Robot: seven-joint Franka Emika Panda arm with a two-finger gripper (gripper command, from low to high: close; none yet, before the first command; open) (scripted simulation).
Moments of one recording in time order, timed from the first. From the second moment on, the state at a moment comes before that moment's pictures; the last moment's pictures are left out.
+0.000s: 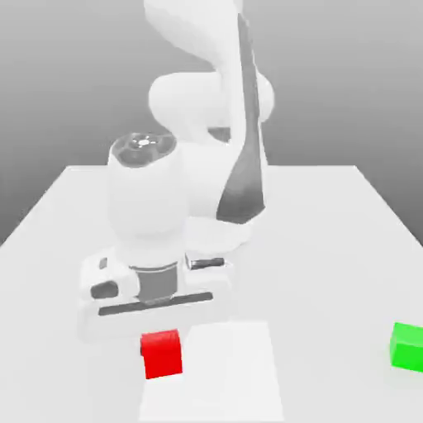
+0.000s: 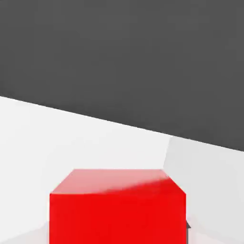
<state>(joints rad) 0.07 0.17 -0.10 -2.52 0.04 2.69 0.29</state>
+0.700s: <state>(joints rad) 0.44 0.30 0.25 -2.41 -0.17 2.70 -0.06</state>
